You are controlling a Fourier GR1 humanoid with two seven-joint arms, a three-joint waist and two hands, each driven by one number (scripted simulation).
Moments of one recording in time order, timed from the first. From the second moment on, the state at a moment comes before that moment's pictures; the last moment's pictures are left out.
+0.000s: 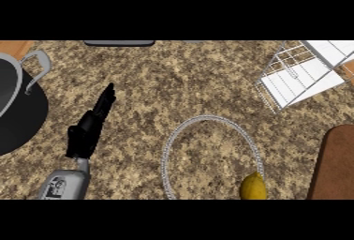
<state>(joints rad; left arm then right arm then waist) -0.17 0.10 -0.05 -1.47 -0.13 0.00 0.04 -0.48 -0.81 -0.39 -1.98 0.09 0.18 0.61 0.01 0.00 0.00</state>
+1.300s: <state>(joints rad) -0.17 0.08 -0.05 -1.47 -0.14 -0.01 0.05 -0.80 -0.63 -0.23 -1.30 0.41 -0.12 0.08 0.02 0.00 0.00</state>
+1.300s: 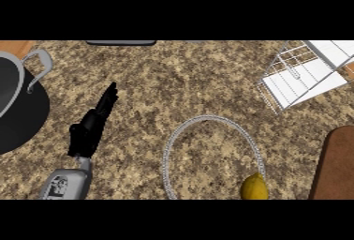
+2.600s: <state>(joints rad) -0.19 0.08 -0.03 -1.43 -0.15 -0.02 0.01 -0.95 -0.70 -0.36 -0.75 0.41 -0.25 -0.11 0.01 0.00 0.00</state>
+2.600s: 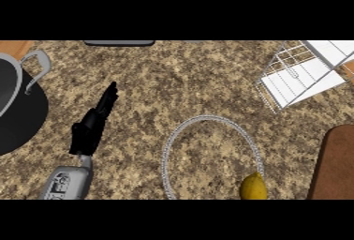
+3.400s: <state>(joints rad) -0.18 0.07 -0.02 -1.43 -0.15 -0.02 0.01 -1.06 -0.79 -0.52 -0.73 0.17 -0.07 -0.03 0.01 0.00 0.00</state>
